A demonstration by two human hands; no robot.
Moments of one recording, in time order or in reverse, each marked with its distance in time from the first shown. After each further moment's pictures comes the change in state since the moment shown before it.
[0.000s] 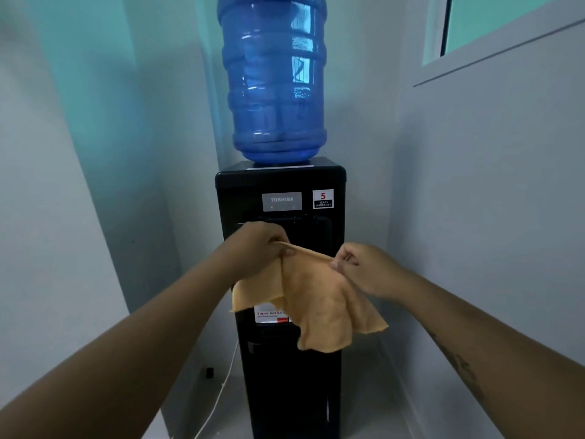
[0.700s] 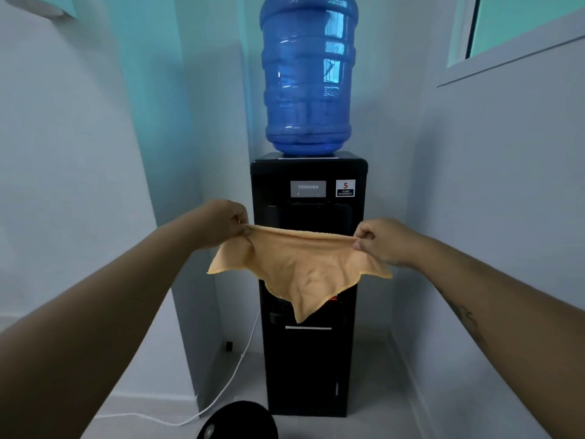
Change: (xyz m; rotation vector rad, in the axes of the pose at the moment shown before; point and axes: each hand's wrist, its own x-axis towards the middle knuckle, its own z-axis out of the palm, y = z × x) left_hand -0.082 -0.044 -0.075 0.236 -0.015 -0.170; right_hand -0.024 -0.036 -0.023 -0.242 -0.078 -0.026
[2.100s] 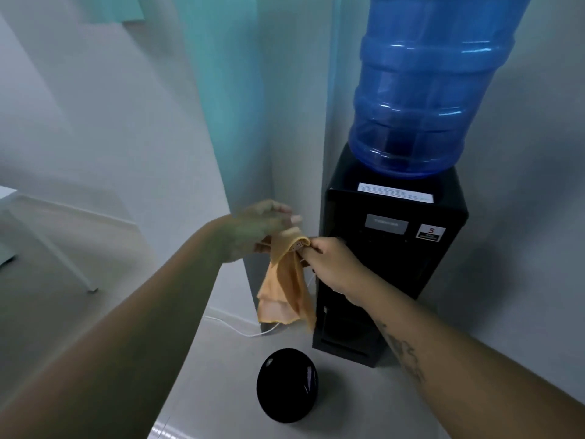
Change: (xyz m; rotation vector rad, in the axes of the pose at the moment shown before) left_hand 0.065 -0.045 -0.155 -1.223 -0.300 -0.679; right_hand 0.132 -0.209 -0.022 0.677 -0.401 0.005
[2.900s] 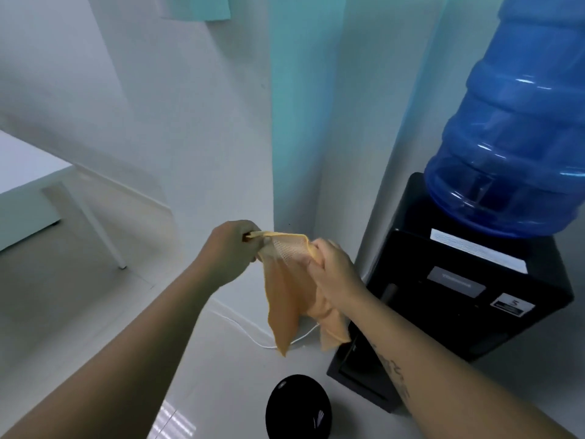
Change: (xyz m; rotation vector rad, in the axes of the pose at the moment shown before) left_hand 0.003 -0.036 -0.113 0.582 0.586 0.147; right_hand 0.114 -0.025 0.065 -0.253 0.036 -0.237
